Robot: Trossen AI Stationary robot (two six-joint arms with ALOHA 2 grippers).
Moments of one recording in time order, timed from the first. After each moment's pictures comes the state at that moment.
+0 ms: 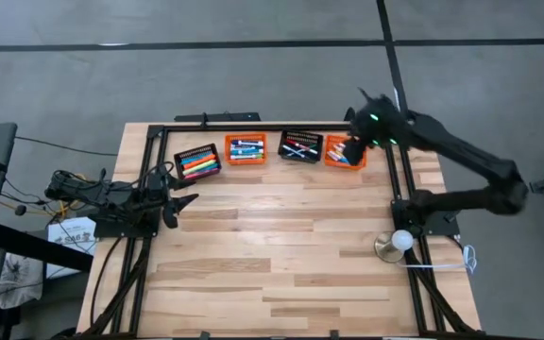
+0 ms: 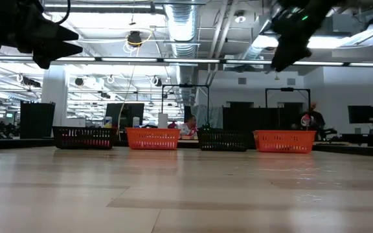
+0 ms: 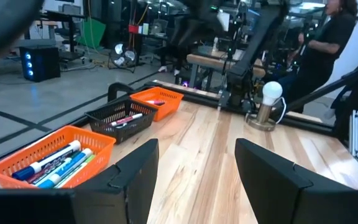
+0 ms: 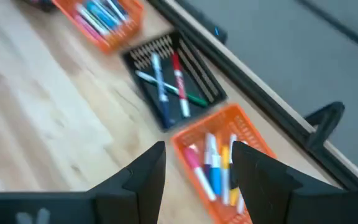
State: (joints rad) left arm -0.33 0.03 0.17 -0.19 -0.61 -0.14; right arm -0.64 1.17 1.13 -0.87 0.02 -0.01
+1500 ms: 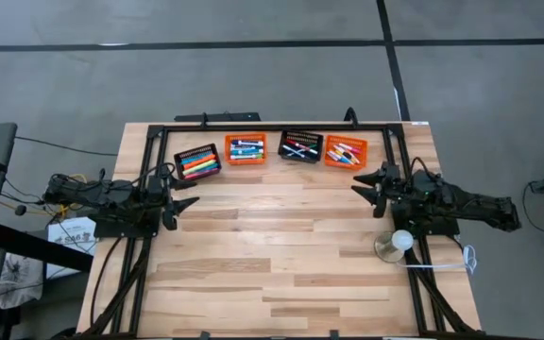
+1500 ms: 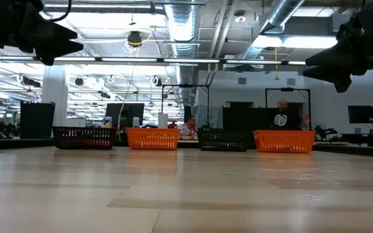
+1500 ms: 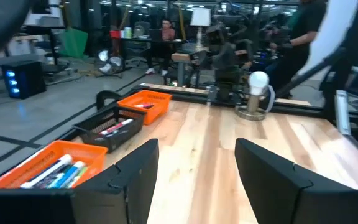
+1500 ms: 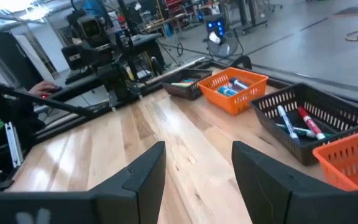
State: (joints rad) left arm -0.29 0.03 0.17 -0.18 -0.48 -0.03; right arm -0.12 0.00 0.15 -0.28 0.13 0.30
